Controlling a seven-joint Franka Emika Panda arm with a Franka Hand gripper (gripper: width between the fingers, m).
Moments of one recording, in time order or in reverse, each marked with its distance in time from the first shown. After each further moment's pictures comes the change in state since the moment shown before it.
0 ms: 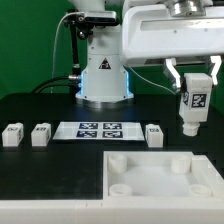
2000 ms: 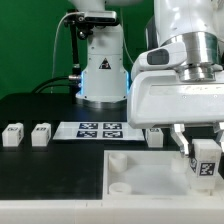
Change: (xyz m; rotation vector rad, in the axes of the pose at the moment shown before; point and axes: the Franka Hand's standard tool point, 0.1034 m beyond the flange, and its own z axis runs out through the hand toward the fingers) arm -0.014 0.000 0.093 -0.045 0.050 -0.015
